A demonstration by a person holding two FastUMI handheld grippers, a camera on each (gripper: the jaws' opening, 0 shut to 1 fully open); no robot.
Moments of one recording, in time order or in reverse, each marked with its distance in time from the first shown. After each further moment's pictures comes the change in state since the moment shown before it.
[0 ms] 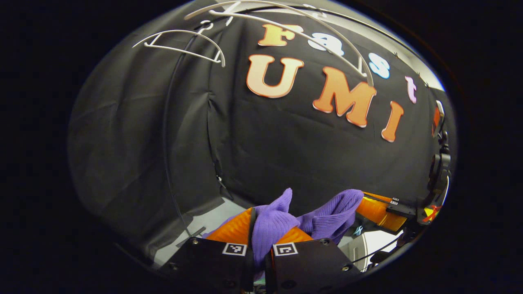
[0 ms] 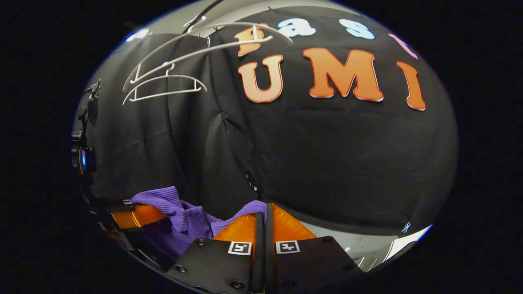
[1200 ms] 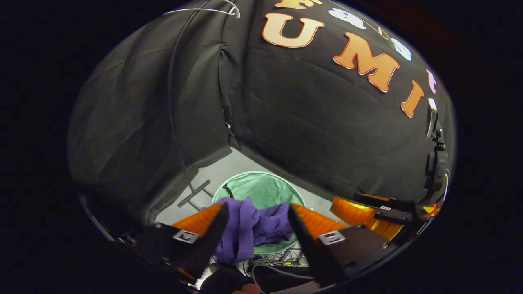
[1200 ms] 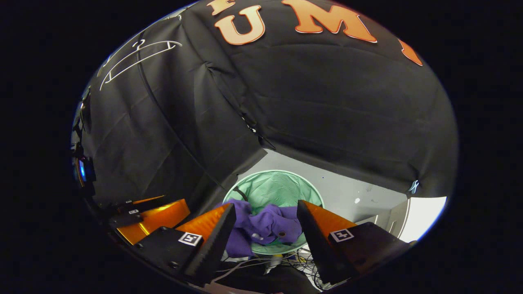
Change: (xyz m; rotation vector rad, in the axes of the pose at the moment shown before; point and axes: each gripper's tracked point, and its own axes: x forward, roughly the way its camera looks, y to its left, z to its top) left arm 0.000 0.014 -0.101 -0.111 0.327 0.084; right arm 0.012 -0.010 -0.110 0.102 0.386 -0.040
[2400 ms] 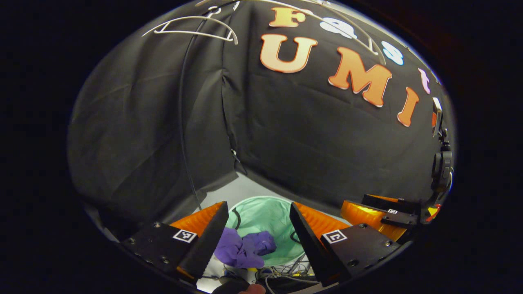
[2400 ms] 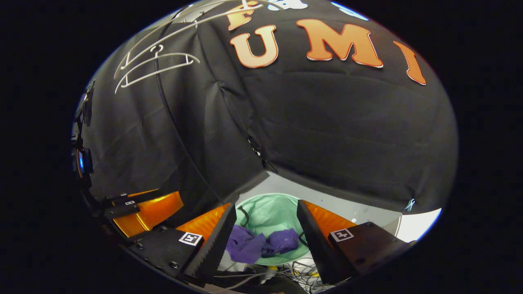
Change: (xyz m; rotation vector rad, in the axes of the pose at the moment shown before) left arm -0.058 -0.003 0.095 0.044 -0.268 0.019; right arm -0.061 0.030 0.071 -0.032 -0.234 0.030
